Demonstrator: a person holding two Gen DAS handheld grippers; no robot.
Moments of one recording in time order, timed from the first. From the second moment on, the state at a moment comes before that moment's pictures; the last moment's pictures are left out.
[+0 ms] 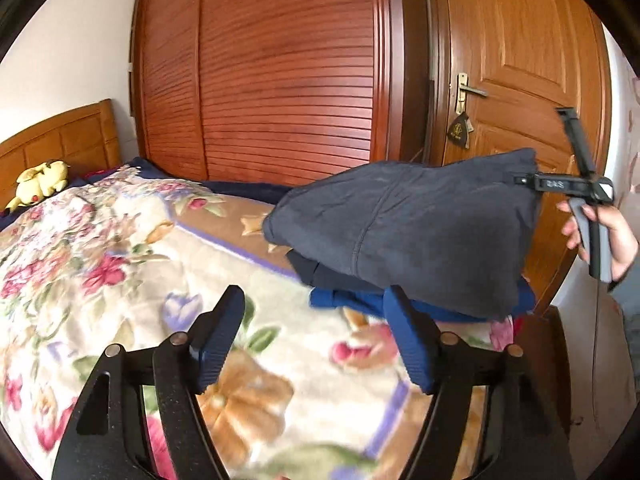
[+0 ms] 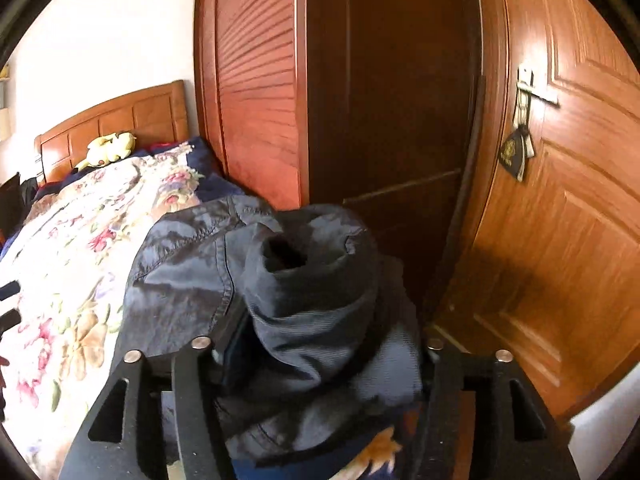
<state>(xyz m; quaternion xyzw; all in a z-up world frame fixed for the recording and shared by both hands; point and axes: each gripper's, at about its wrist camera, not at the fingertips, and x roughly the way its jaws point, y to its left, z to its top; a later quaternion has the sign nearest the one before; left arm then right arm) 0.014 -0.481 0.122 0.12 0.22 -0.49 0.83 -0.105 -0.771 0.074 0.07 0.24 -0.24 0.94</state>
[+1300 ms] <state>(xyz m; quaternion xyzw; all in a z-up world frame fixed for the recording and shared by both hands) -0.047 -0.171 0.125 0.10 0.16 -0.27 0.94 -0.114 -0.439 0.104 0.01 0.16 0.05 0.99</state>
